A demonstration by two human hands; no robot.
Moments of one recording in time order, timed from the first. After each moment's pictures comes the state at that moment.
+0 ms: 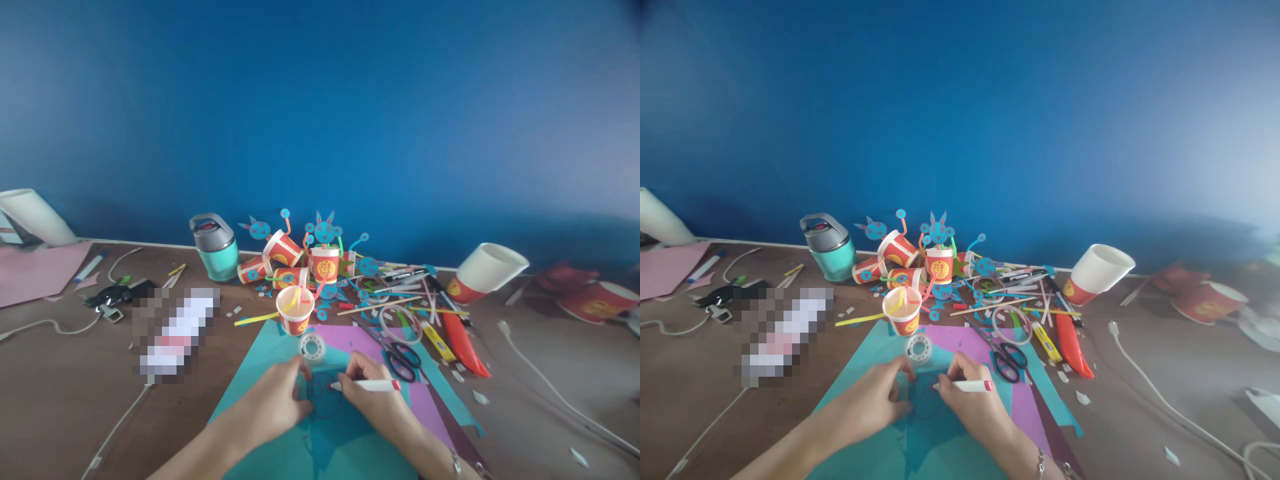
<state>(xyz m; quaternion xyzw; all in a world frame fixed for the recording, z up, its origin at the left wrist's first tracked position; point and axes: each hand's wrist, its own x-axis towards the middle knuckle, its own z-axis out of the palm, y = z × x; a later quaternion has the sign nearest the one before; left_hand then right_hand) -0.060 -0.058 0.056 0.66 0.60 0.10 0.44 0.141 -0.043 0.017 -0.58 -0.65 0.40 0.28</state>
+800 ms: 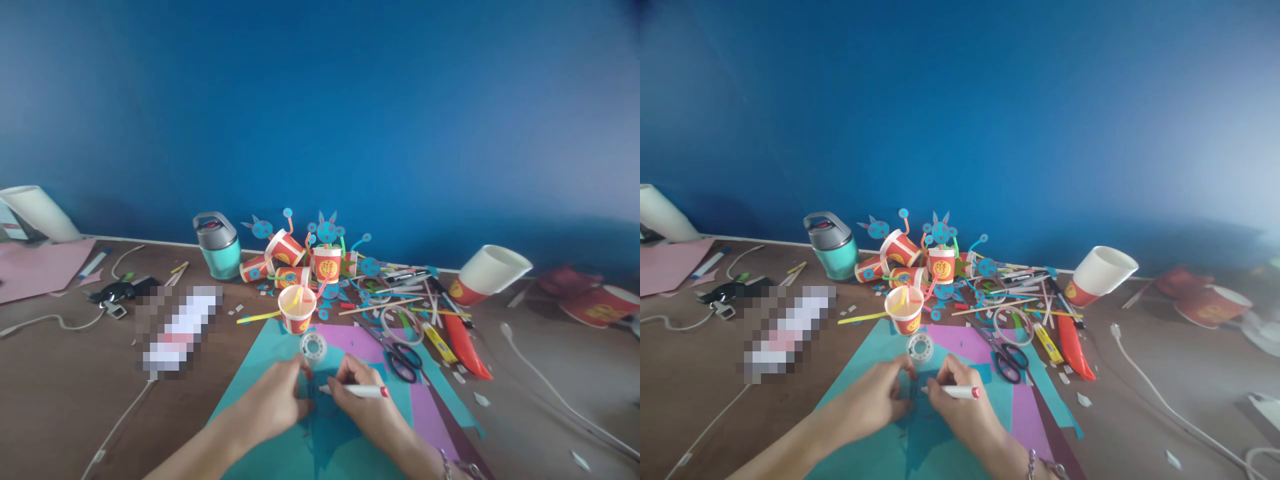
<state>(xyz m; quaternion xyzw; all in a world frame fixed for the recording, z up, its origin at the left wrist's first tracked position) -0.062 -0.058 0.057 0.66 0.59 0.11 0.45 0.125 -0.049 0.031 -0.55 -0.65 0.44 0.29</state>
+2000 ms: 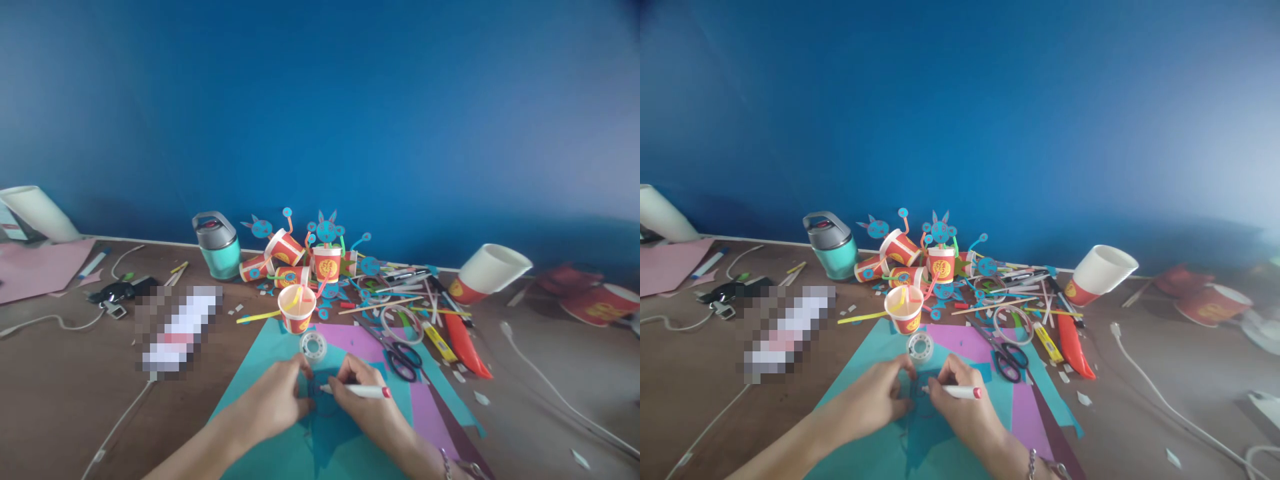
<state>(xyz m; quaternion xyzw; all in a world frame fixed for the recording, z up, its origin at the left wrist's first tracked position) -0.063 -0.058 0.054 0.66 0.59 0.11 0.45 0.126 -0.052 0.030 -0.56 -0.64 0.43 0.30</state>
